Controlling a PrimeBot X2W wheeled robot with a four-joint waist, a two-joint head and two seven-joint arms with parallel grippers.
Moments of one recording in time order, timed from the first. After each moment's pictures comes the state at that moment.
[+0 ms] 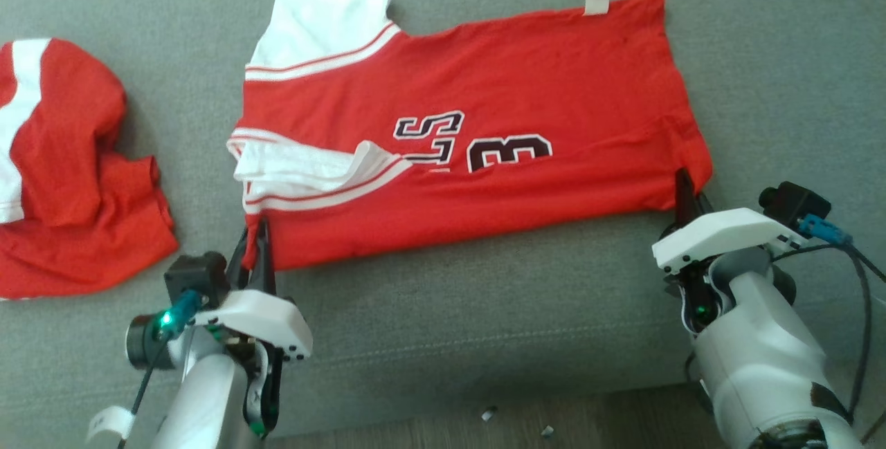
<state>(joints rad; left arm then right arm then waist) -0.24 0.04 -0.18 0.51 -0.20 0.09 -0.26 -0.66 -0.07 -0.02 1.20 0.43 0.12 -0.18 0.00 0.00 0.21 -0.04</state>
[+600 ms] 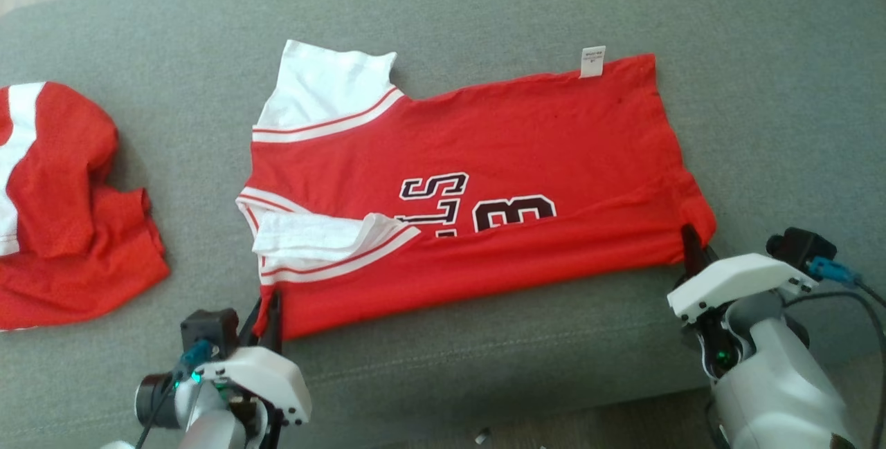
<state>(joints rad) -0.15 0.07 -0.21 0.62 -0.22 0.03 -0.23 -0.52 -0.11 0.01 1.11 0.49 0.12 -0.05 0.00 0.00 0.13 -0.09</state>
